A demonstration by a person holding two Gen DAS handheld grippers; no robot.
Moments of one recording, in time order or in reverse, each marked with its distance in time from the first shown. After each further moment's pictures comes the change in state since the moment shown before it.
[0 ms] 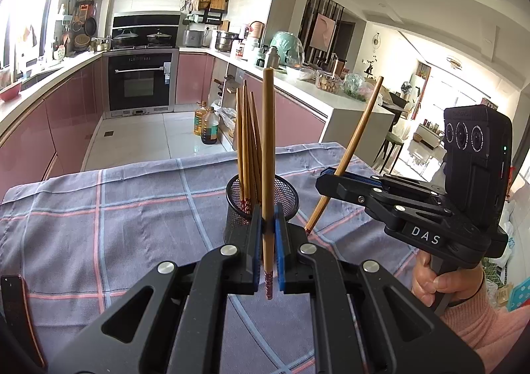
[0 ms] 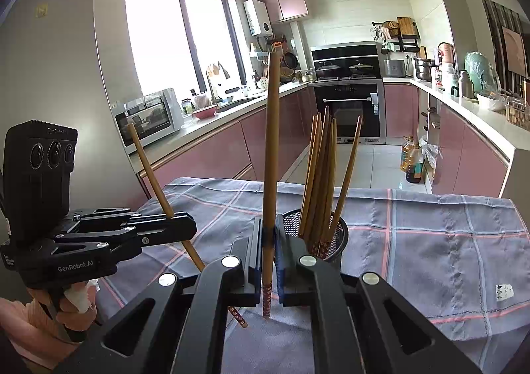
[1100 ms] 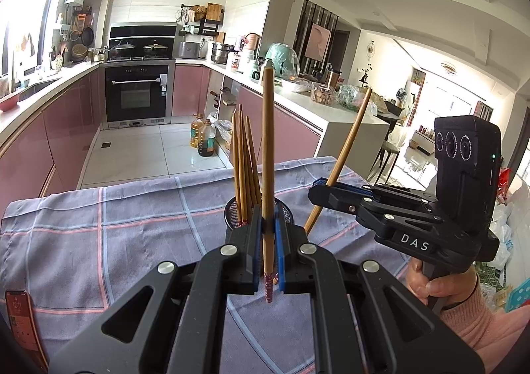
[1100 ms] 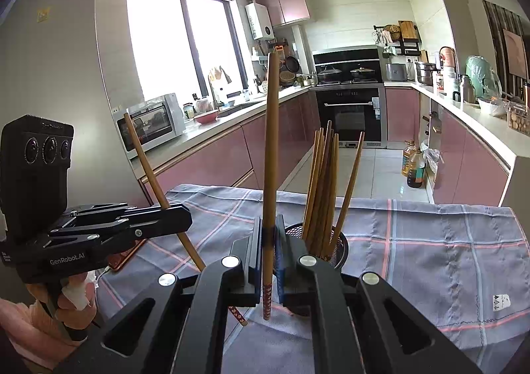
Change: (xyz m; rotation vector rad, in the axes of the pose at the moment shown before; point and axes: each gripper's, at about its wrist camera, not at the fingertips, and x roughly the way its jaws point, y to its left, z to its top) left arm -0.014 -0.003 0.010 0.015 -0.050 -0.017; right arm -0.003 -0.002 0.010 -0.001 -0.017 0.009
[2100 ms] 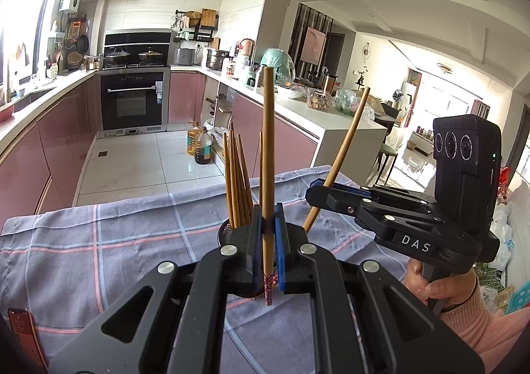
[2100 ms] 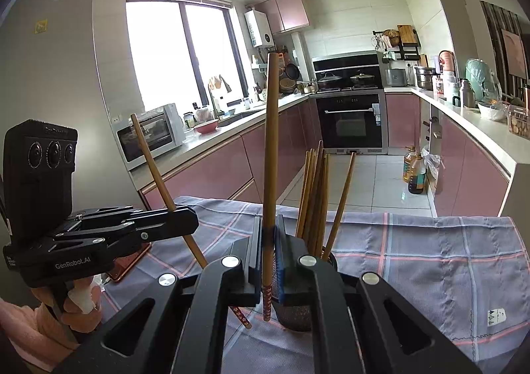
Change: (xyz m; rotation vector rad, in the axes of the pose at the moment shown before) left arm 0.009 -0.007 0.012 0.024 -0.019 -0.011; right arm -0.004 -0.009 0.015 0.006 -0.032 0.010
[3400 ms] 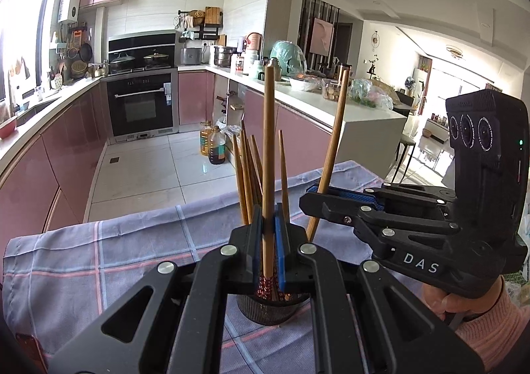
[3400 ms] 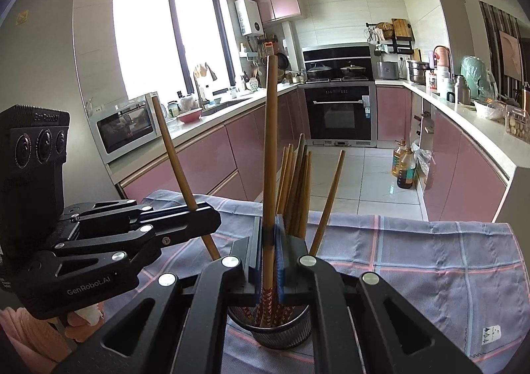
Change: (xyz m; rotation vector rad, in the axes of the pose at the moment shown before) left arm 0.048 -0.004 0.012 0.056 0.035 0.074; right arm 0.043 -0.009 0.006 -0.009 0.058 -0.068
